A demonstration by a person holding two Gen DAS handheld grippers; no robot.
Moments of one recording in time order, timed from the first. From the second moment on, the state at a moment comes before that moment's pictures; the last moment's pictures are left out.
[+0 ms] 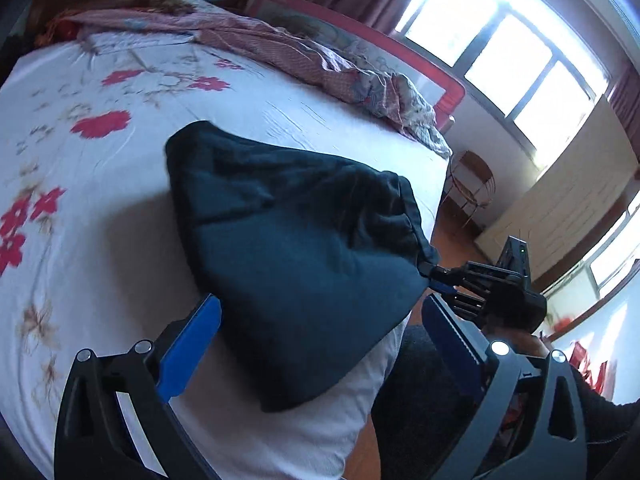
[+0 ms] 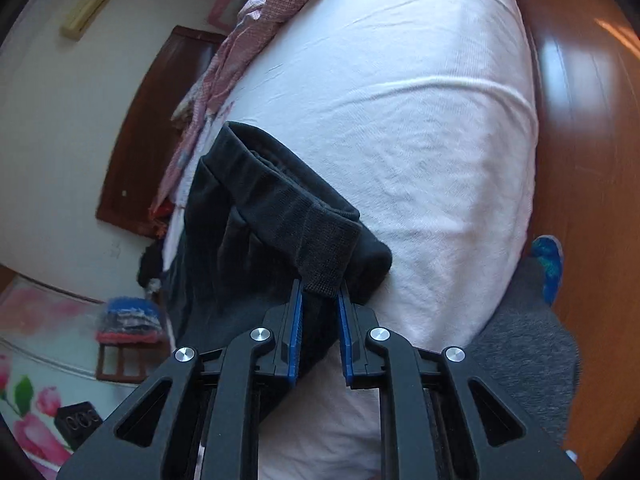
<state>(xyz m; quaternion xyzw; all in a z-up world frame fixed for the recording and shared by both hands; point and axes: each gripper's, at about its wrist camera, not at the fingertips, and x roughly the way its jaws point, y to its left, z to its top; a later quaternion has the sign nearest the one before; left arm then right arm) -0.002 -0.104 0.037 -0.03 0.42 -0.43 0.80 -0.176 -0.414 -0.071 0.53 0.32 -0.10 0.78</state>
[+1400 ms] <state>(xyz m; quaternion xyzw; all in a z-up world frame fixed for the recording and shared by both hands) 0.060 -0.075 0.021 -0.09 0.47 -0.39 0.79 -0.159 -0.445 -0.020 0.51 0.21 0.05 0.83</state>
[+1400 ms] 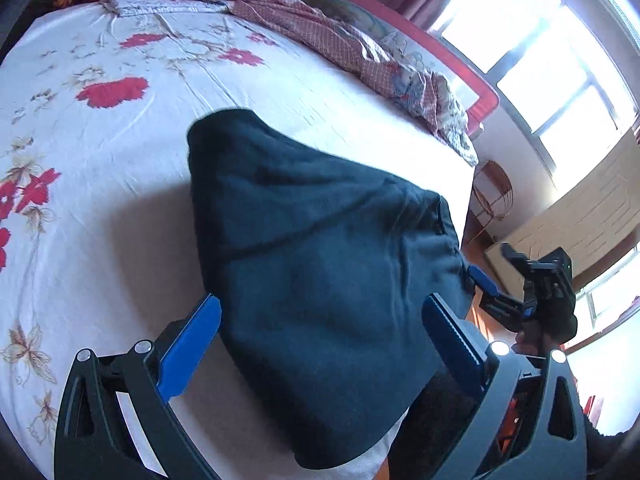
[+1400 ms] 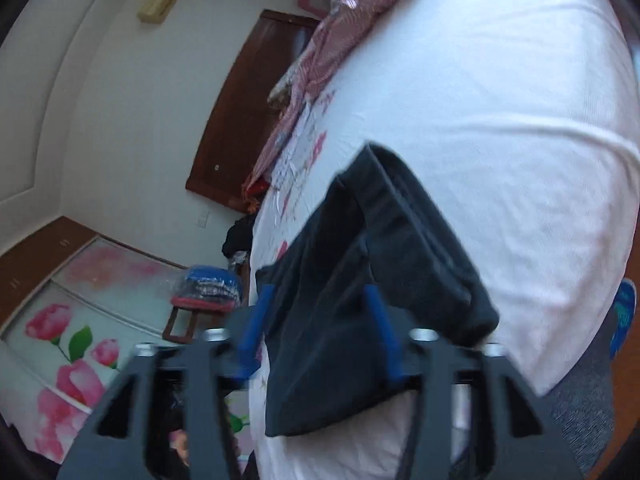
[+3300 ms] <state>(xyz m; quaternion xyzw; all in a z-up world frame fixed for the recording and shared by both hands) 0.163 0.113 -0.061 -0.24 0.55 -0.21 0.77 0.044 -0.285 -0.060 0.43 0.38 0.18 0.80</state>
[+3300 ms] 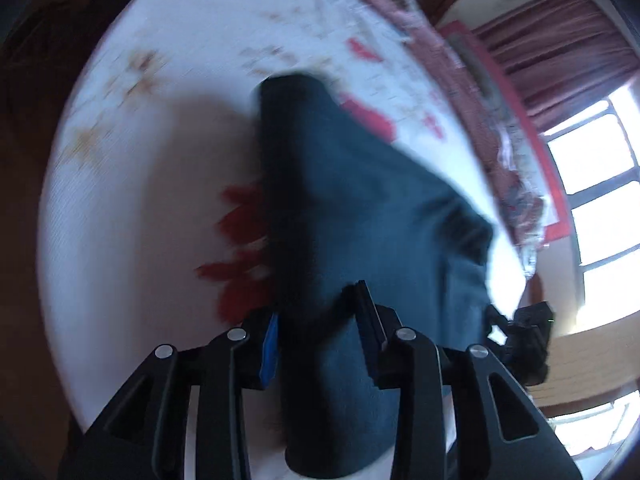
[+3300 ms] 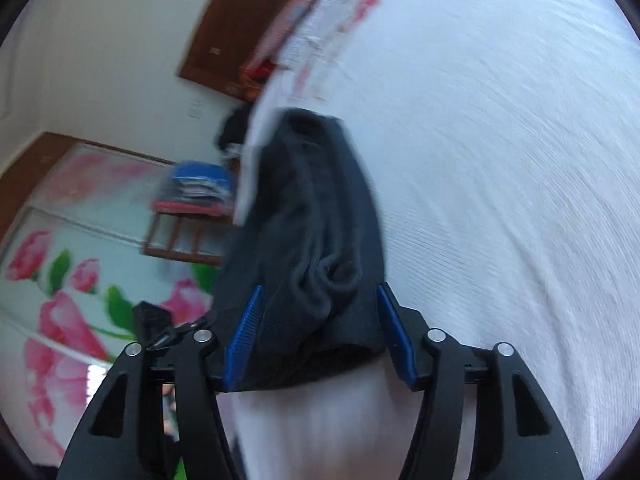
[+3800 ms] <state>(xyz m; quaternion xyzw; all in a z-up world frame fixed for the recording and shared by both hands) 0.090 0.014 -0.012 -0.17 0.43 -0.36 0.81 0.148 -0.242 -0.020 0.48 0.37 0.21 0.77</state>
